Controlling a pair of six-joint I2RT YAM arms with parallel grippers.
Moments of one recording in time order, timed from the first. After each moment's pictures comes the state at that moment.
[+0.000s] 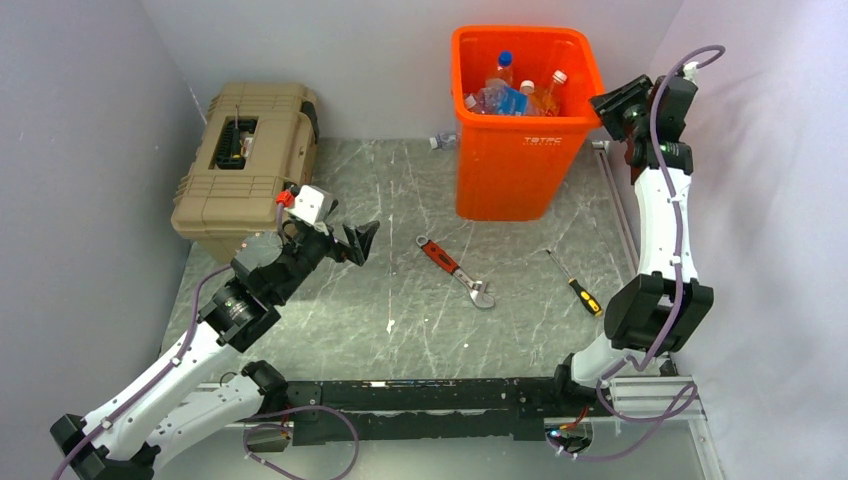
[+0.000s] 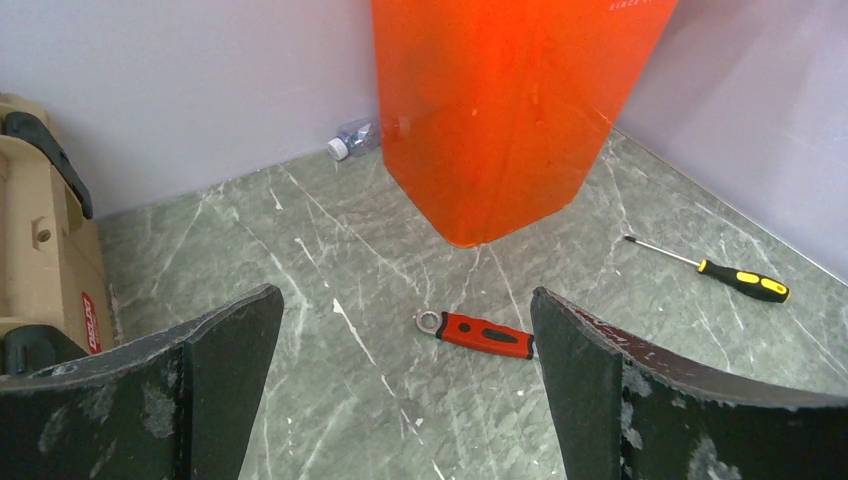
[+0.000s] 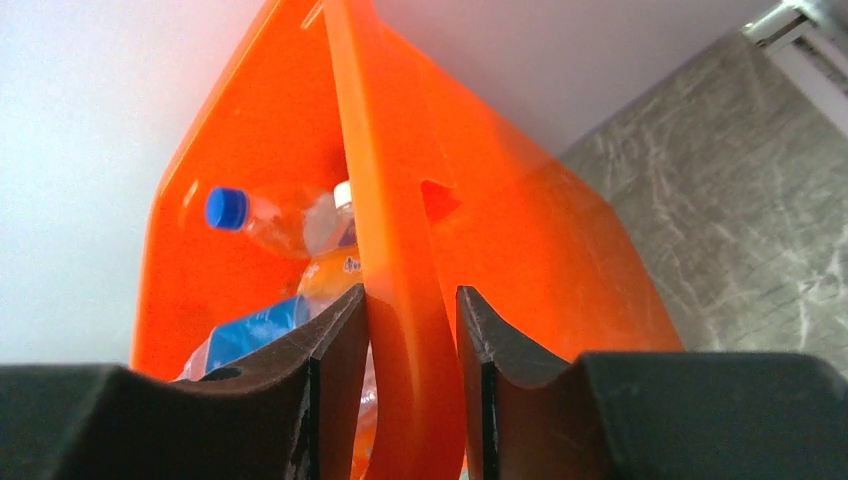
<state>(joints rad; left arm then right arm) -0.70 0.75 0.80 -0.01 -0.14 -0.07 -0.23 1.60 1.70 -0.36 -0.18 0.78</state>
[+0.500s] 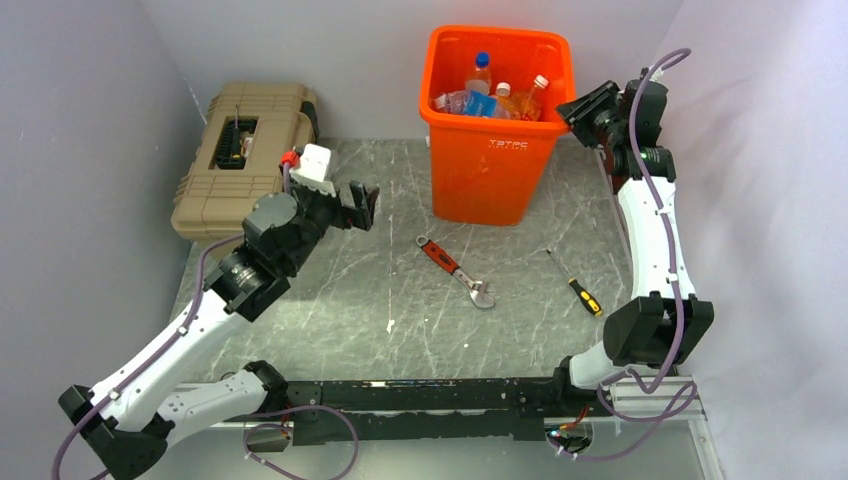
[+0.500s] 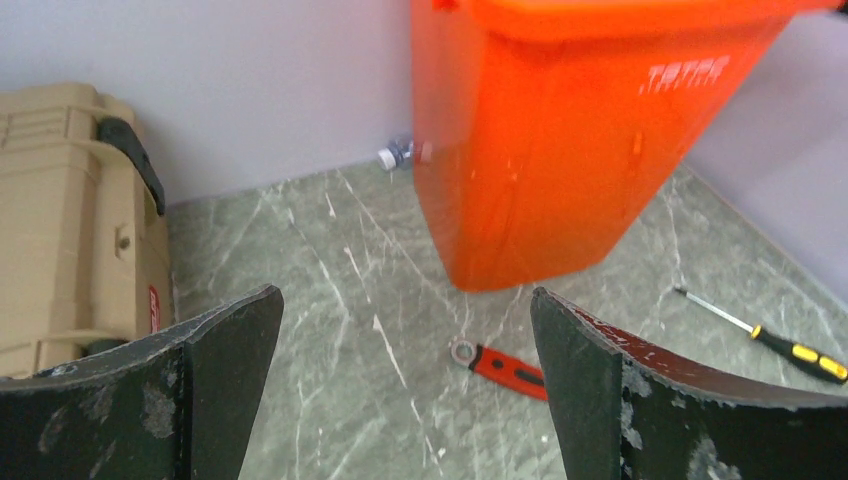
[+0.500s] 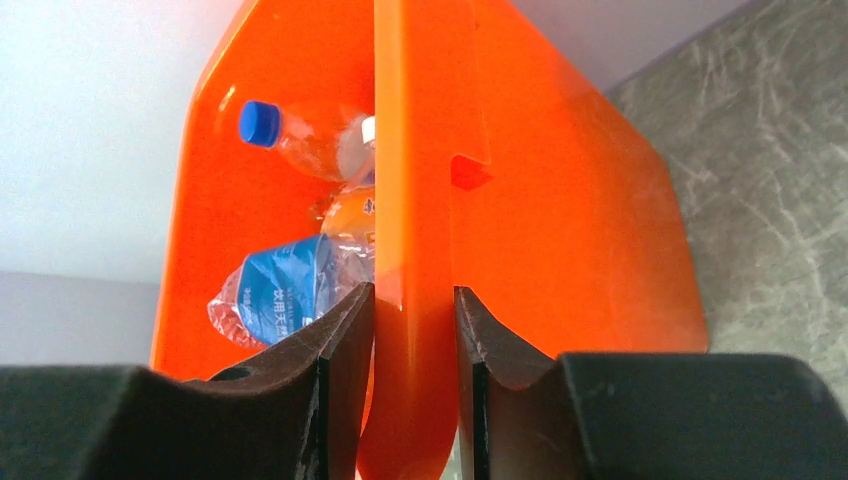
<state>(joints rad) -0.70 0.93 1.03 -0.12 -0.28 -0.09 -0.08 1.51 1.66 -0.42 -0.20 0.79</state>
